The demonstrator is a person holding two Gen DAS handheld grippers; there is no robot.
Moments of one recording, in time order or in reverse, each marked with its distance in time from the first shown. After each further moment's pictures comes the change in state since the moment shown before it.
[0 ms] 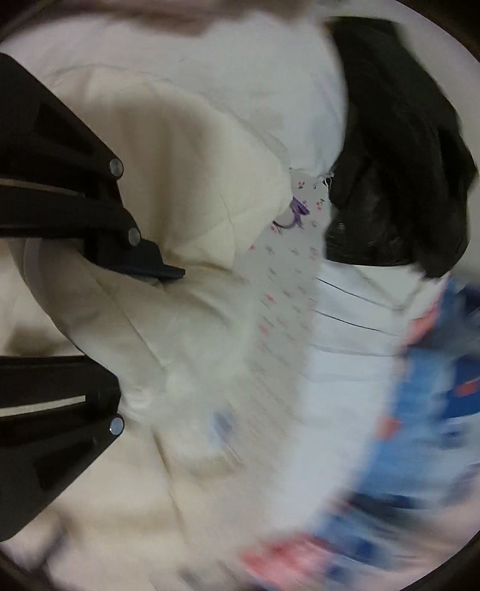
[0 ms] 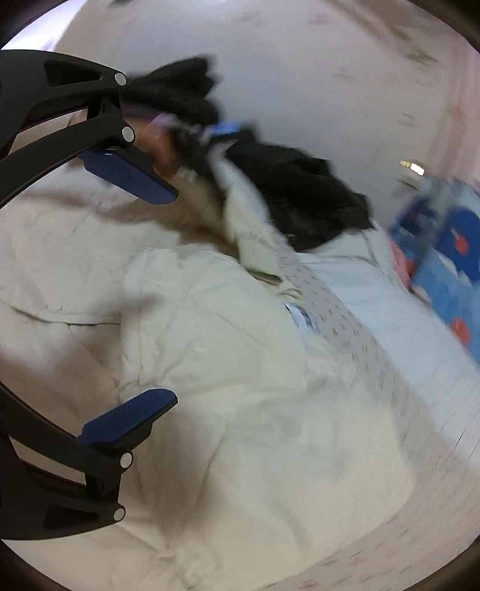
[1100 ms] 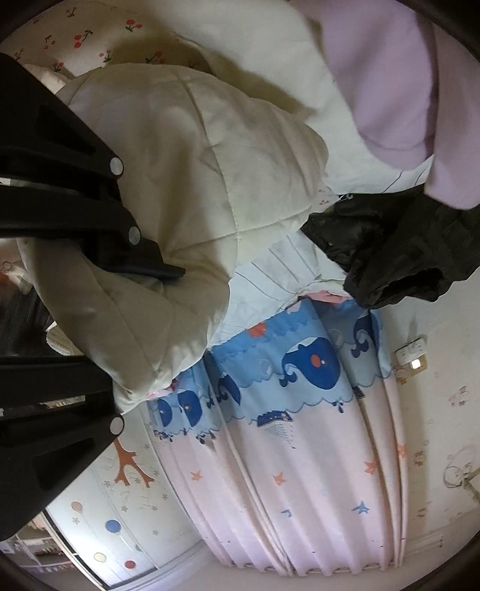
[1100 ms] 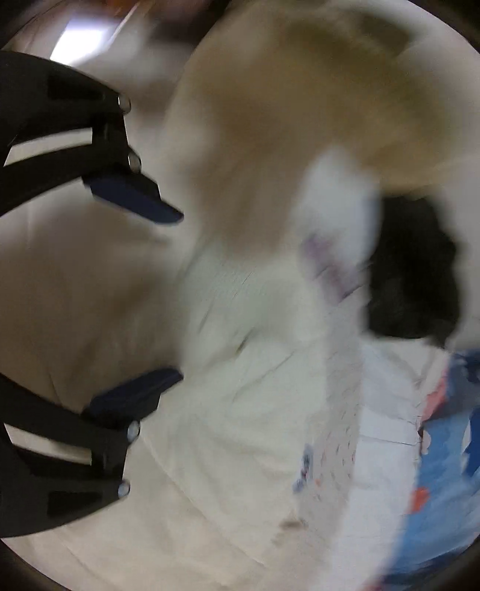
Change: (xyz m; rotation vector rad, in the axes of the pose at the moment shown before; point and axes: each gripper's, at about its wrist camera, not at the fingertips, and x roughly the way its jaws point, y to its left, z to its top) left arm -0.096 0.123 -0.079 -0.560 -0.208 -0.613; right arm 0.123 0.091 -0.031 -0.306 0.093 0.189
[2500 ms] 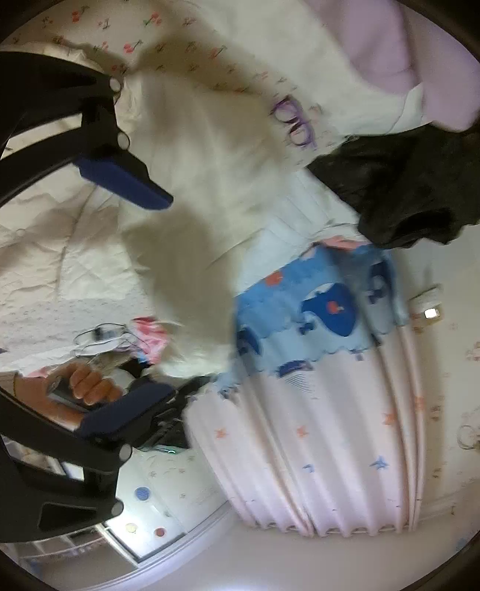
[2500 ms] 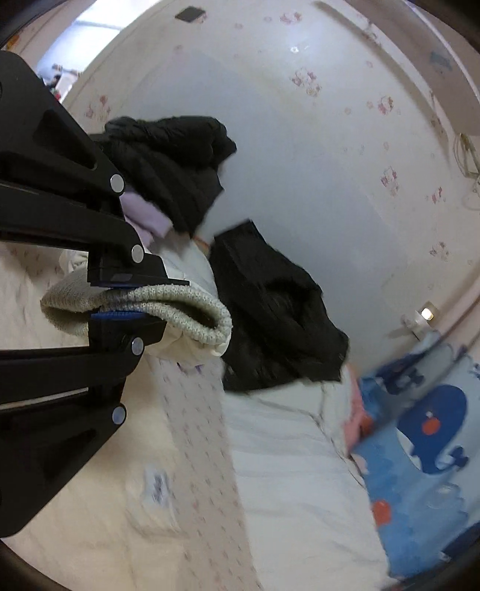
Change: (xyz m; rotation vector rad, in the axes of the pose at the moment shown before) left arm -0.020 -0.025 0.008 0.081 0.014 -0.146; right arm -0.138 0.034 0.173 0.024 -0.183 0.024
